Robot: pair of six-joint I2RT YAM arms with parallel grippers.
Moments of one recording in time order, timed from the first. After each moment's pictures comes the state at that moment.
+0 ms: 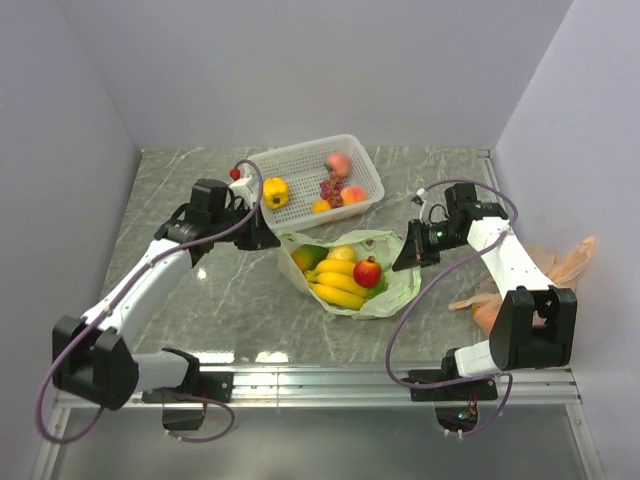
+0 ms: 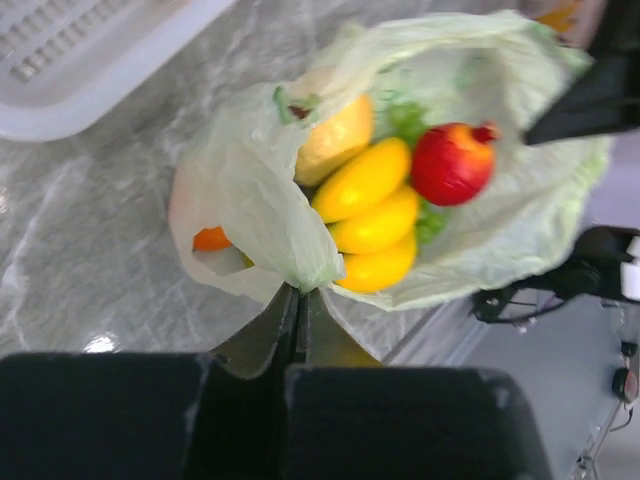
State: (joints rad) left arm -0.34 1.27 1.01 -0.44 0.53 -0.35; right arm 0.03 1.41 1.09 -0.99 -0.79 -0.01
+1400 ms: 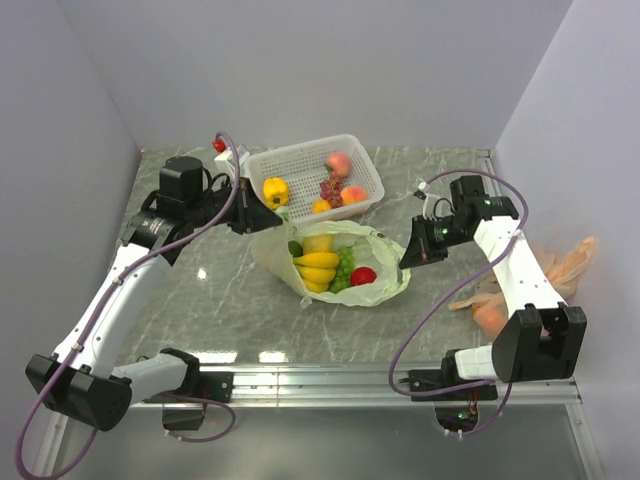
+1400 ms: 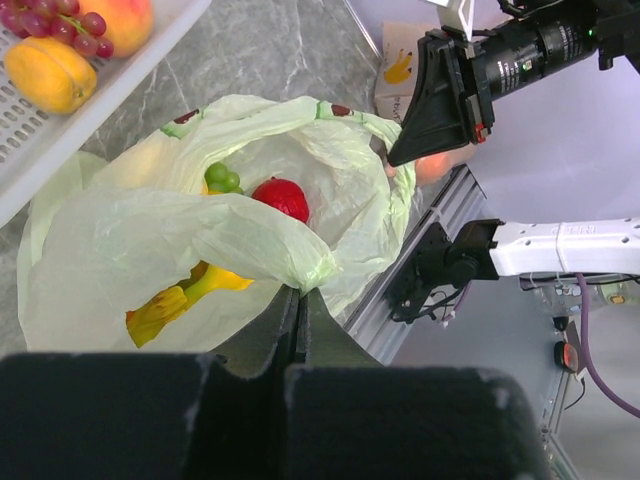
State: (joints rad) left arm -0.34 1.15 1.25 -0.54 0.69 -0.39; right arm 0.04 1.34 1.17 -1.11 -0.69 -0.09
